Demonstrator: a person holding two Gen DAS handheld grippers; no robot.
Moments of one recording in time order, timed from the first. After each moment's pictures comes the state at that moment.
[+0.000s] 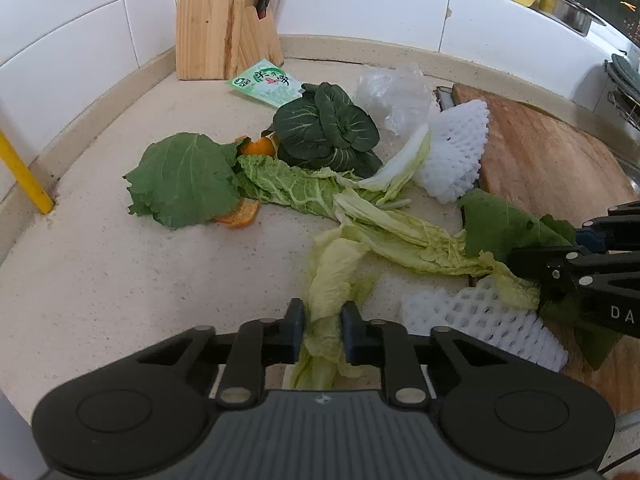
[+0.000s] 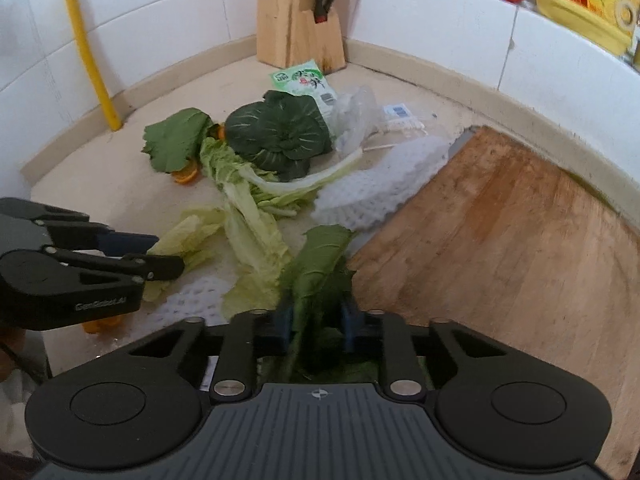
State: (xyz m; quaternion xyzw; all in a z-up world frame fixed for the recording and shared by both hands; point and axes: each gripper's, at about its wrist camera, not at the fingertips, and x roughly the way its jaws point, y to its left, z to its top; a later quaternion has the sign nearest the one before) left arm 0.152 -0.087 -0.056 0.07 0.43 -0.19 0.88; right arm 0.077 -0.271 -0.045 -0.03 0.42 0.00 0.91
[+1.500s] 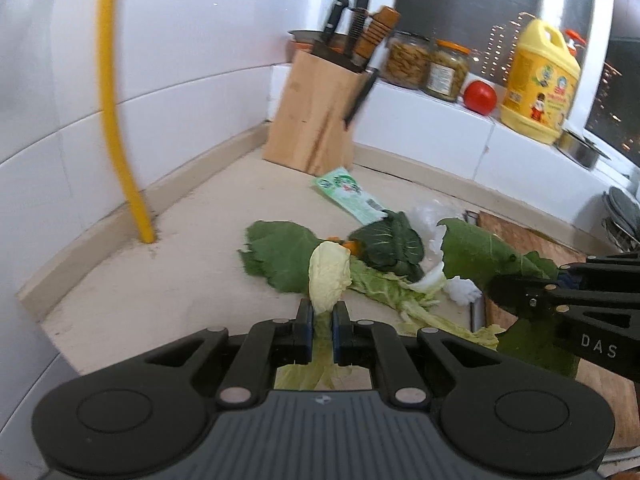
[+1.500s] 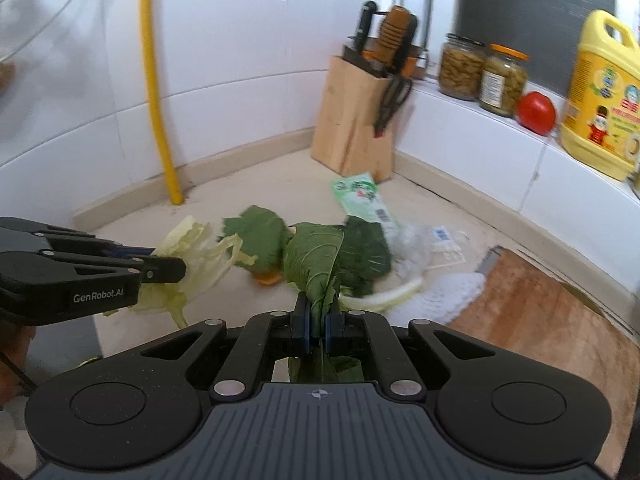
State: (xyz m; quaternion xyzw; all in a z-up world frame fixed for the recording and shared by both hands) left arm 0.109 0.009 0.021 -0.04 0.33 -0.14 0.93; right arm 0.066 -0.193 0.029 -0.06 0.32 0.04 0.94
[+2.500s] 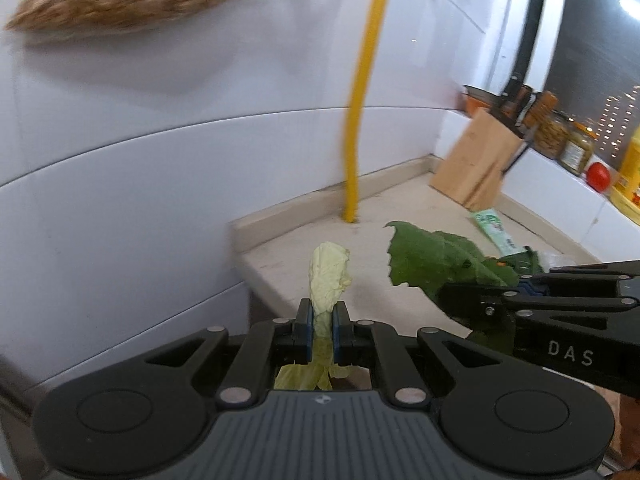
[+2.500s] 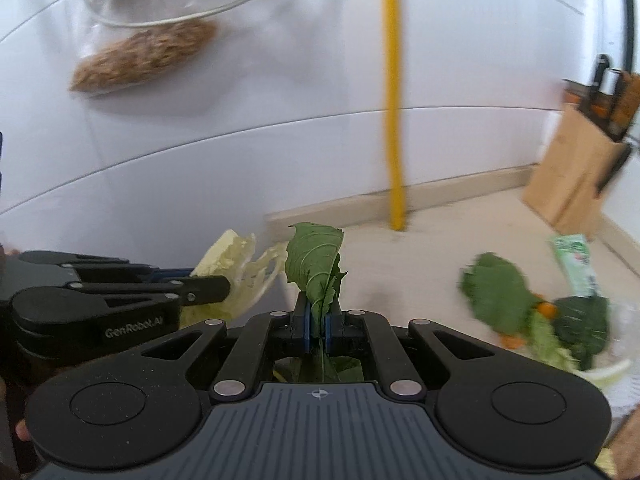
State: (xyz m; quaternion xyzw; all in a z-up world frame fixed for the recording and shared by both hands) left arm 0.007 0.153 0.016 -0.12 0.30 0.05 0.94; right arm 0.074 -0.032 0.037 -0.08 0.32 0.27 0.90
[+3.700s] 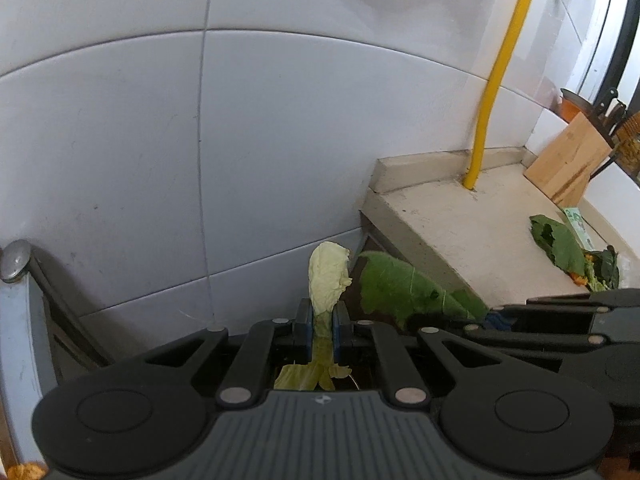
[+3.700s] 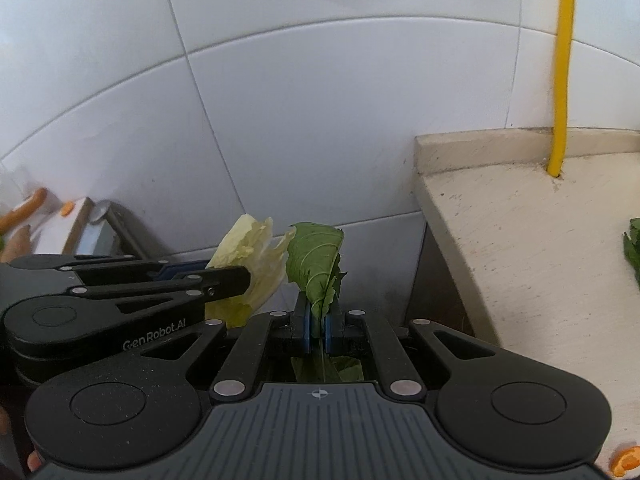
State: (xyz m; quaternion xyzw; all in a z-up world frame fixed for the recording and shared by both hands) left arm -0.030 0.248 -0.054 -0.18 0.34 0.12 0.91; right arm 0.069 0.099 -0.042 -0.12 0.41 0.33 0.84
